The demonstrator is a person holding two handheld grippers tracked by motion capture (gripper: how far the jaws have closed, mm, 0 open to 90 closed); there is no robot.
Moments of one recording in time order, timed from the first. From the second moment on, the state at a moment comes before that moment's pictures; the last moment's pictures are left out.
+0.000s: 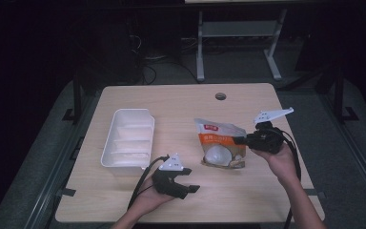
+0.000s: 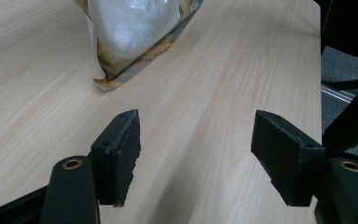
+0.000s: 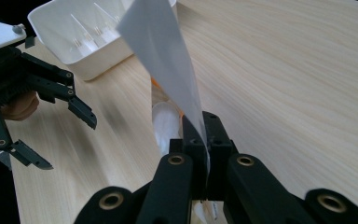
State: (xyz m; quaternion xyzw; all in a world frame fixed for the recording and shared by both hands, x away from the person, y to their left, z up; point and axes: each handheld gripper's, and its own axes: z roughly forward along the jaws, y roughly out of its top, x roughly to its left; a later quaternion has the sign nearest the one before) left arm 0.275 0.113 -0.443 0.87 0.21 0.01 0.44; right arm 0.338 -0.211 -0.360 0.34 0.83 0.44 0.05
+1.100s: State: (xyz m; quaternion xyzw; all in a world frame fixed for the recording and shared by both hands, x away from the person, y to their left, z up) left arm 0.269 0.116 -0.445 0.87 0.19 0.03 0.45; right arm 0.366 -0.170 -0.322 0.31 0.83 0.46 0.05
